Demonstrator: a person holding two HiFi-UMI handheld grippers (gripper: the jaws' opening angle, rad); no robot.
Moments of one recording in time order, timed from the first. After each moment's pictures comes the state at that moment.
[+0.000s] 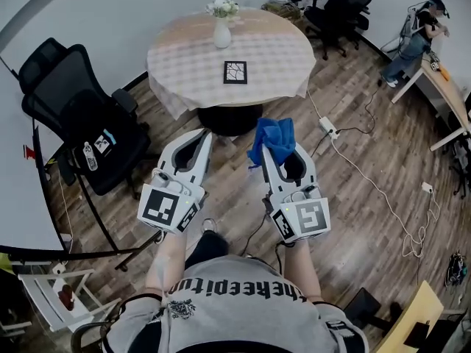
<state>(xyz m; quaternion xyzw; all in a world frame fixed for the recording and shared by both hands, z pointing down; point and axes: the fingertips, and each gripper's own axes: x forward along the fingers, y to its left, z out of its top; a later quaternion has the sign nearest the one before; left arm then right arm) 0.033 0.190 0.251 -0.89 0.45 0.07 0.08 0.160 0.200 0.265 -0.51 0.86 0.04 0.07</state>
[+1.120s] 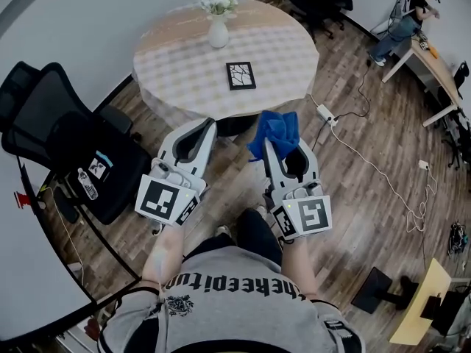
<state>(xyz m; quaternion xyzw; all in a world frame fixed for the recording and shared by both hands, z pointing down) -0.051 0.052 0.259 -0.92 0.37 0.08 0.07 0.068 0.083 0.277 -0.58 0.81 0.03 0.07</state>
